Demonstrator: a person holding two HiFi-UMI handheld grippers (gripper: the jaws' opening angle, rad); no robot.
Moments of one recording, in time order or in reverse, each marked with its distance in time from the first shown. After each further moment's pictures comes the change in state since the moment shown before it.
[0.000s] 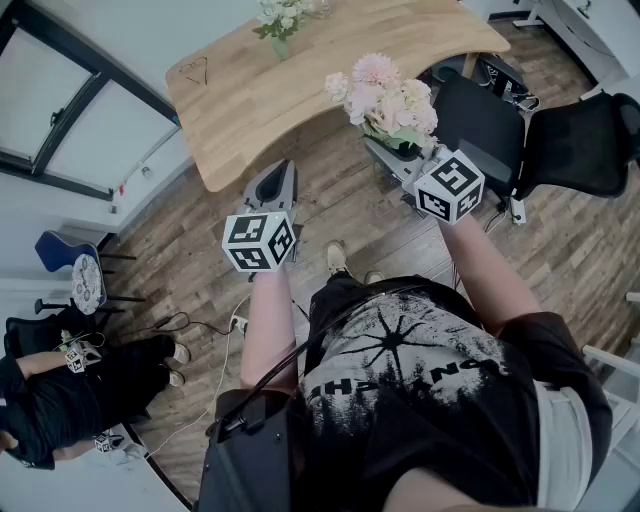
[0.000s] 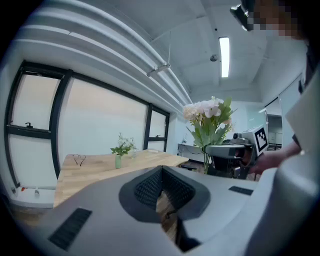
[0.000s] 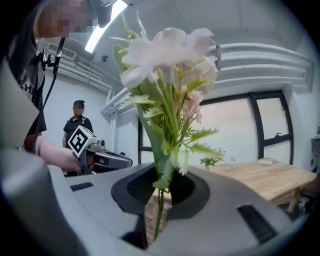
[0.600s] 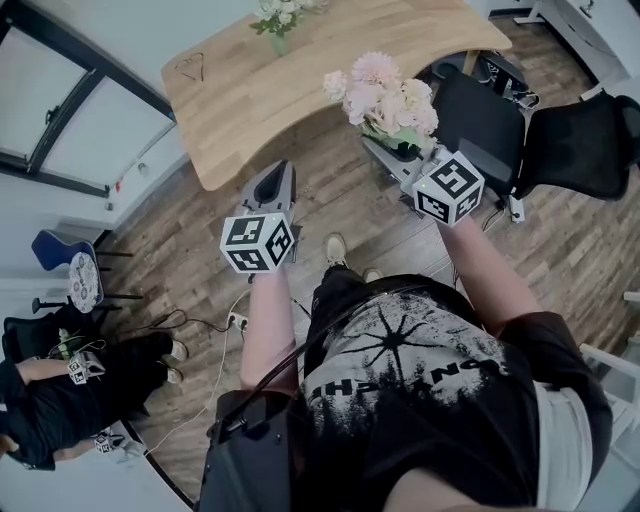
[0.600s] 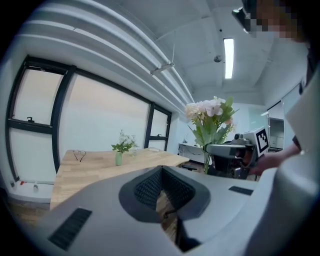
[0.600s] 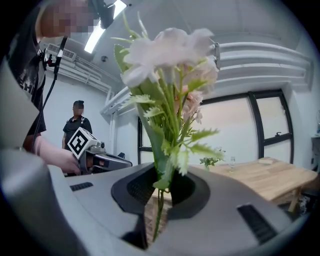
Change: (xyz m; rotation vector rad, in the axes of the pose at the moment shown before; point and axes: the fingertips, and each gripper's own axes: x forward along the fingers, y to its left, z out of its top) left arm 0.005 0.005 -0.010 -0.035 0.004 0.001; right arm 0.004 -0.002 -0.004 0.005 -0.009 -0.004
